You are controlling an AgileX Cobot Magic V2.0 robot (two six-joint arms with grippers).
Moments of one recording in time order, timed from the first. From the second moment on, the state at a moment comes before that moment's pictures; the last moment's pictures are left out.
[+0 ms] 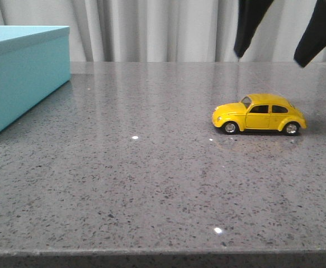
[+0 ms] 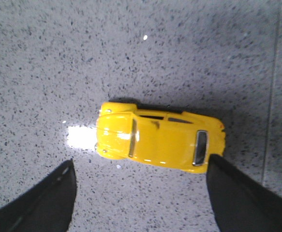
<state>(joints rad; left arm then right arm) 0.00 0.40 -0.46 -0.14 0.24 0.05 0.44 1.52 -1.36 0.10 1.08 0.41</state>
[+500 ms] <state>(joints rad) 0.00 0.40 -0.46 -0.14 0.24 0.05 0.46 1.62 -1.39 0.00 1.11 0.54</state>
